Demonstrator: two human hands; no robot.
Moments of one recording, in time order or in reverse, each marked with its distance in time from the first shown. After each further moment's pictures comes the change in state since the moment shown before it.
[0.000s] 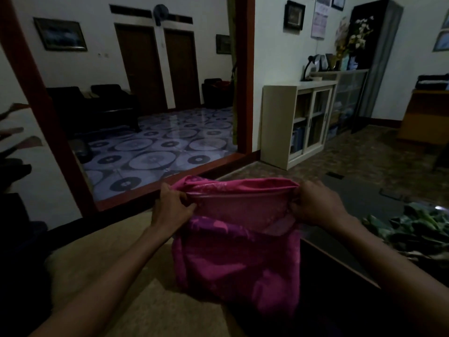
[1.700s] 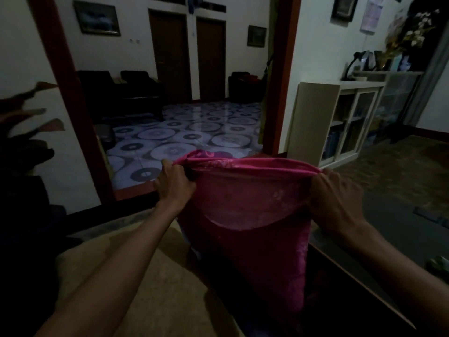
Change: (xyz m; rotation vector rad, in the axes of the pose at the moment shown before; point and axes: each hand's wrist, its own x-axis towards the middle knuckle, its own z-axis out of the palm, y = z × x) left_hand 0.121 -0.069 0.003 0.134 0.157 -0.218; right_hand 0.096 -0.082 0.037 -0.157 0.334 -0.158
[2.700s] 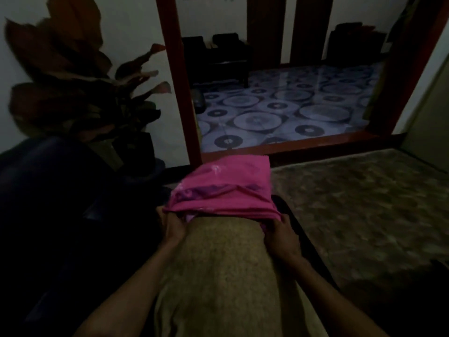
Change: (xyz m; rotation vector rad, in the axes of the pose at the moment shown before) left_hand -0.083 -0.319 0.035 -0.295 -0.002 -0.752; right_hand -0.042 -0.275 0.231 0.641 -0.651 0.002
